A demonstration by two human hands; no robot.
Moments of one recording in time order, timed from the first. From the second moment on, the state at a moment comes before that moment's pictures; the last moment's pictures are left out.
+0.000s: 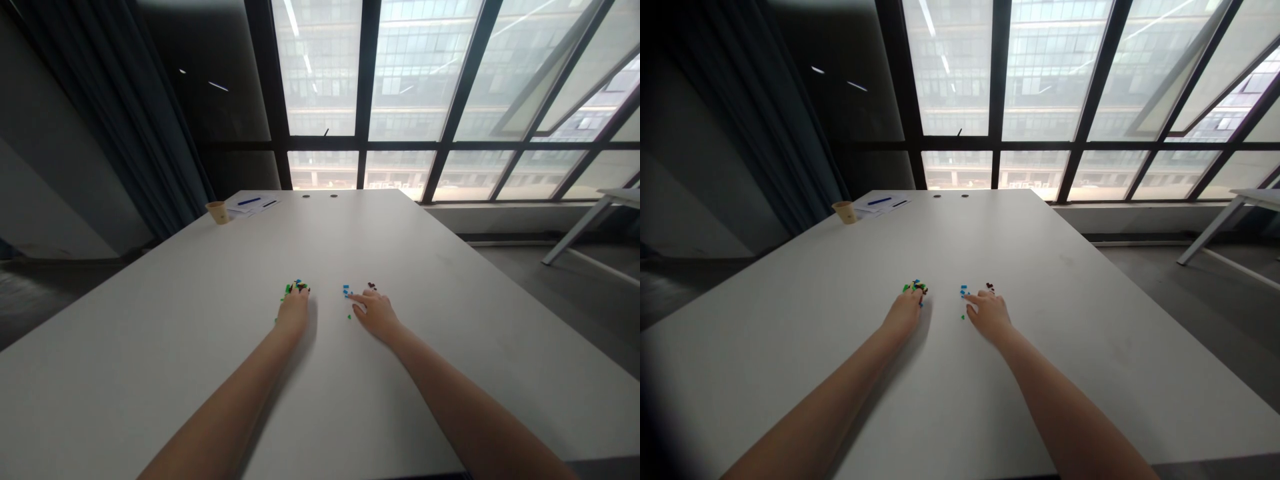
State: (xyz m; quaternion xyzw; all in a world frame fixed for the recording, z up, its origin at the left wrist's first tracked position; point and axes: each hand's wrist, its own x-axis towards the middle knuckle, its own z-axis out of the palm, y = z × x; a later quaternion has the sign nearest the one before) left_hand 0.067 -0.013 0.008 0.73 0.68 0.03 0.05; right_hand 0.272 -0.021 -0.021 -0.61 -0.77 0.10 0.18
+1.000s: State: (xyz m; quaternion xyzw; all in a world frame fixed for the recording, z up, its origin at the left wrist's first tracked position) left_hand 0.095 -0.016 -0.004 0.53 0.42 0.47 0.57; right_hand 0.263 -0.035 -0.005 -0.44 -0.82 0.05 0.36
